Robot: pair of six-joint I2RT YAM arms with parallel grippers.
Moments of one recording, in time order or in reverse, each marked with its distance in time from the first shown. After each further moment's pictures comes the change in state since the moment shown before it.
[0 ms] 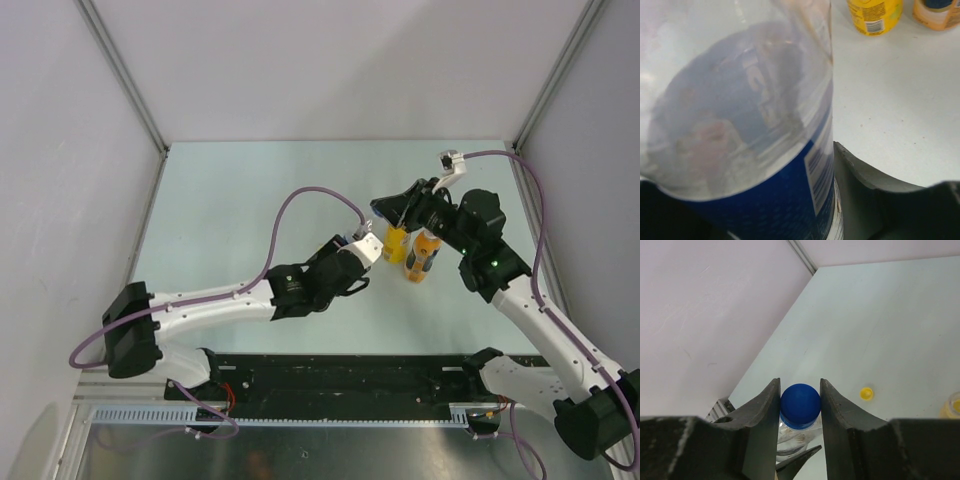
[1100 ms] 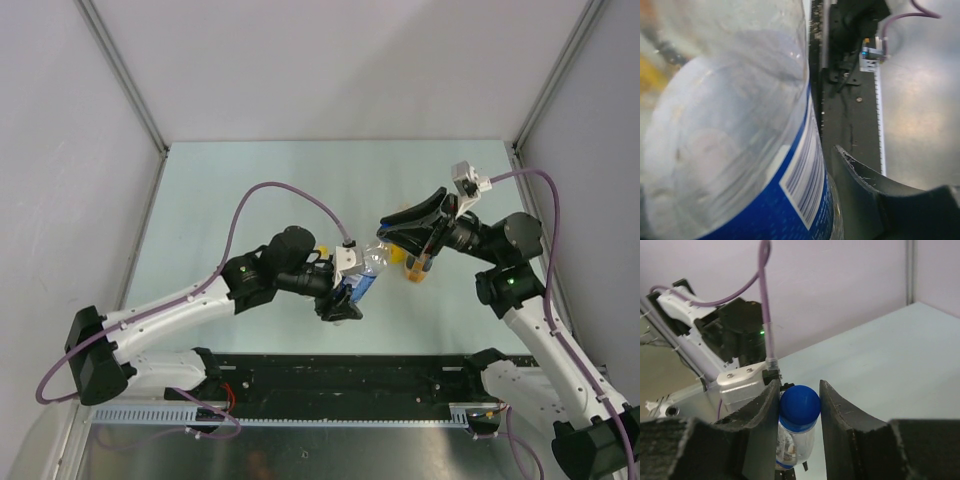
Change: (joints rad) left arm 0.190 -0.230 -0.110 0.090 1.198 0.066; right arm -0.114 -0.127 -0.105 0.314 -0.553 -0.037
